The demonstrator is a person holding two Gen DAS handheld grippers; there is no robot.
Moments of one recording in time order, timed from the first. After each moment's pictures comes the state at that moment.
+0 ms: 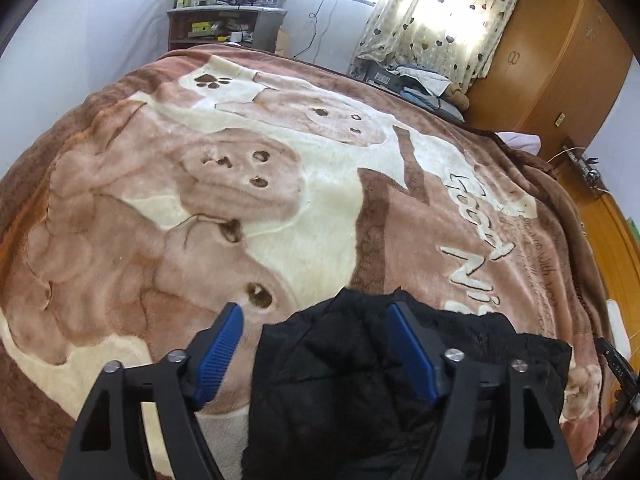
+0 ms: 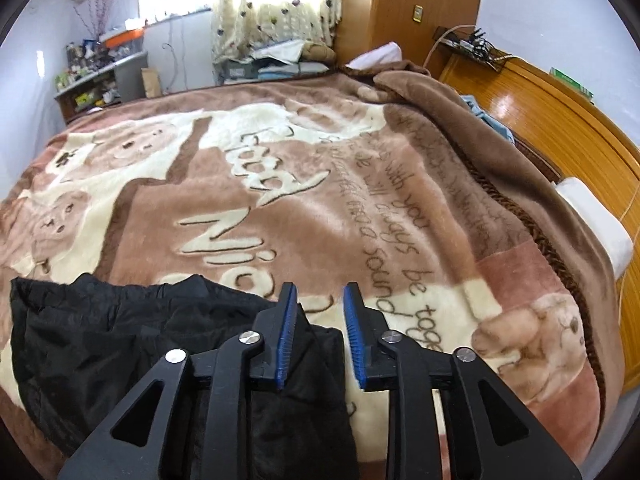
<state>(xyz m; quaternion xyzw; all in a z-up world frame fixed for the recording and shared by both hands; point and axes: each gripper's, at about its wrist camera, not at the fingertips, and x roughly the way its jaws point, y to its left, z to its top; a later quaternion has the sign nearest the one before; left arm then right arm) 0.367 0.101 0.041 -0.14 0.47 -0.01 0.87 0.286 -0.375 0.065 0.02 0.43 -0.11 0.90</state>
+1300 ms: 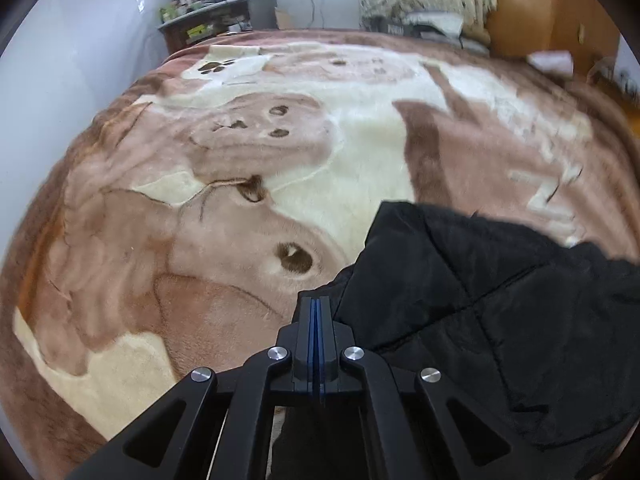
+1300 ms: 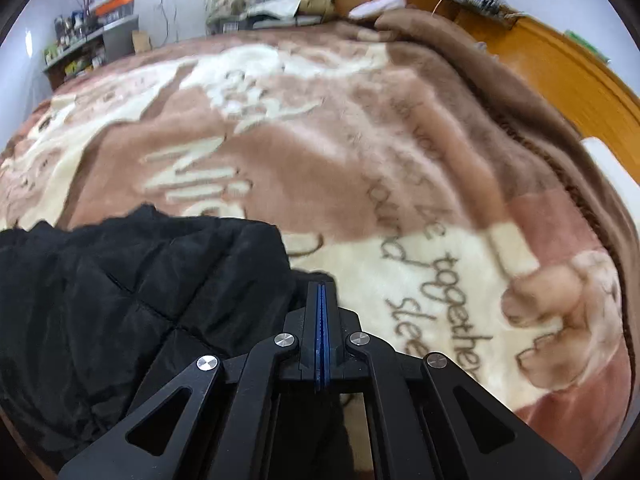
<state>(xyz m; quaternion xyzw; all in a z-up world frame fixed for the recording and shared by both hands) 0.377 0.067 -0.039 -0.01 0.50 0.05 0.86 0.298 -0.394 -0.025 0.02 0.47 -0.12 0.87</state>
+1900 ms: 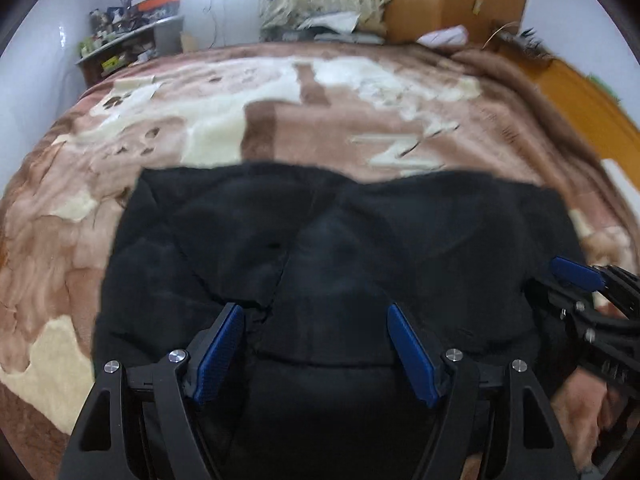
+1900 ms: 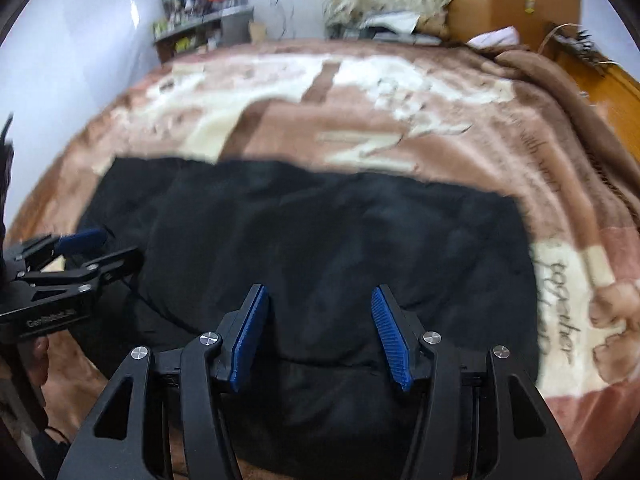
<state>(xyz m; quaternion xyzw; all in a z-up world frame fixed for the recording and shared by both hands) 0.313 -0.076 -0.035 0.03 0.50 -0.08 0.86 0.254 -0.248 -0.023 0.00 0.48 0.07 0.87</state>
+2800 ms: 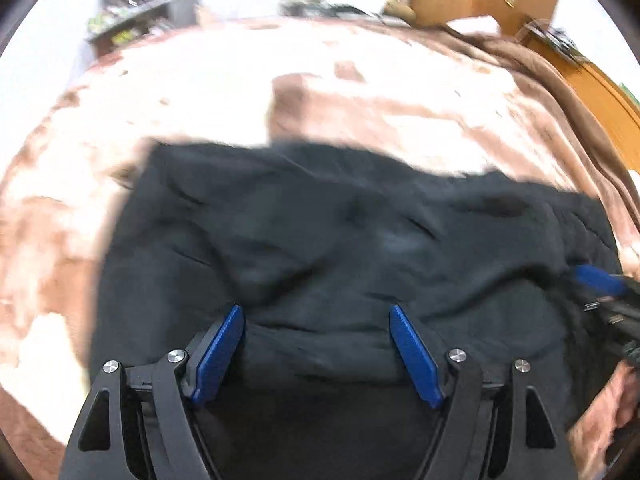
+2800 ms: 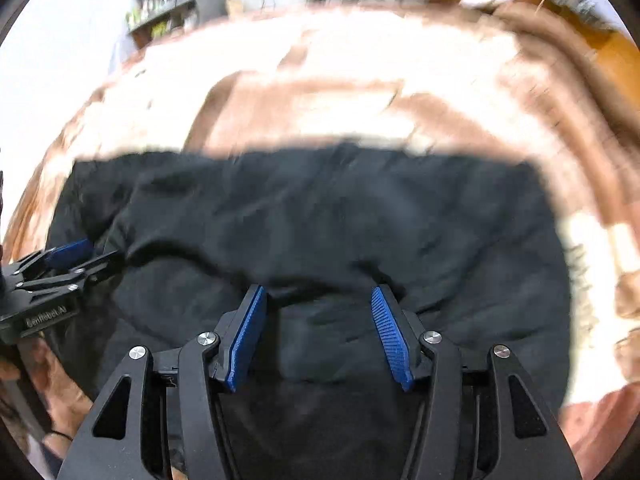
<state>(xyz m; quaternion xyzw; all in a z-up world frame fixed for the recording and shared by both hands) 0.356 -0.042 -0.056 0.01 0.51 -0.04 0.86 0.287 -0.283 -0.040 0.03 0.50 0.04 0.86</state>
